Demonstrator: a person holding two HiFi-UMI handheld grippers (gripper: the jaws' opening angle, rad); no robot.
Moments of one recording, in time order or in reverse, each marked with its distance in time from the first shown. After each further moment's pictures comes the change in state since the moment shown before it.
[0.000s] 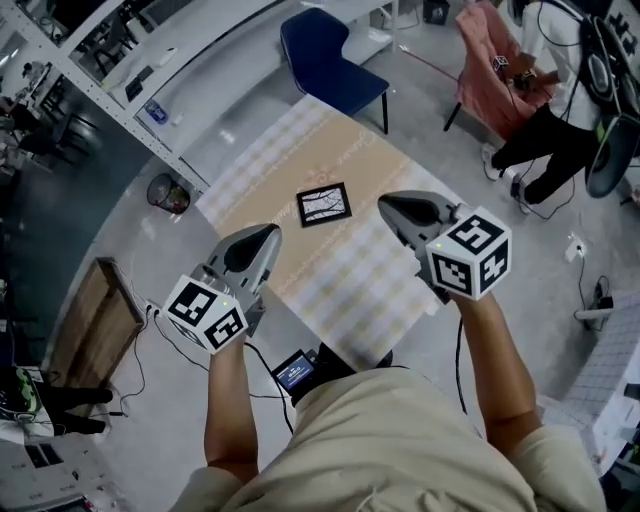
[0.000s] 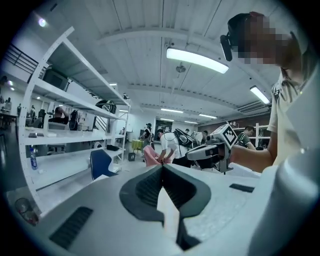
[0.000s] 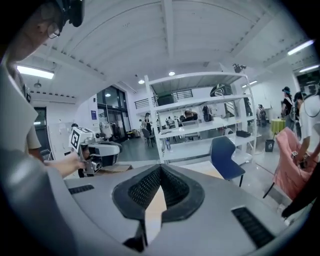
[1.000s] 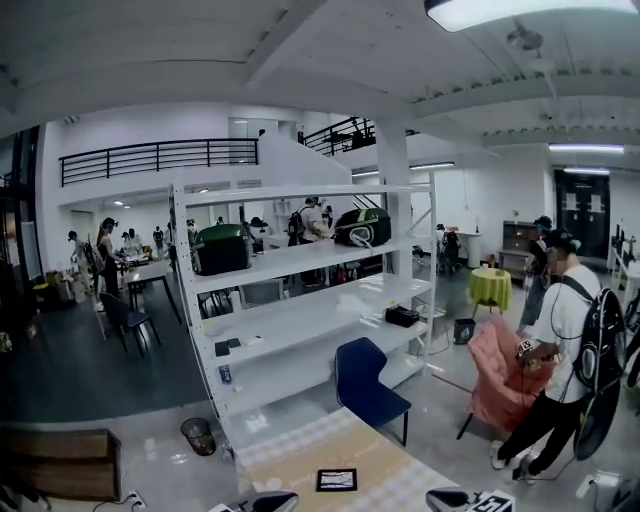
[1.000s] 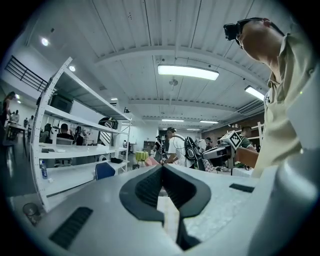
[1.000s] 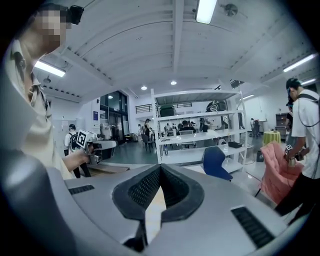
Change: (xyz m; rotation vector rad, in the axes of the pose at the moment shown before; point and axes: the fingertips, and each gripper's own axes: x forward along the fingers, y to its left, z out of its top) left arm -0.101 -0.095 0.043 0.102 -0.129 0.057; right arm -0.185 0.061 -0.001 -0.083 -0.068 -0.034
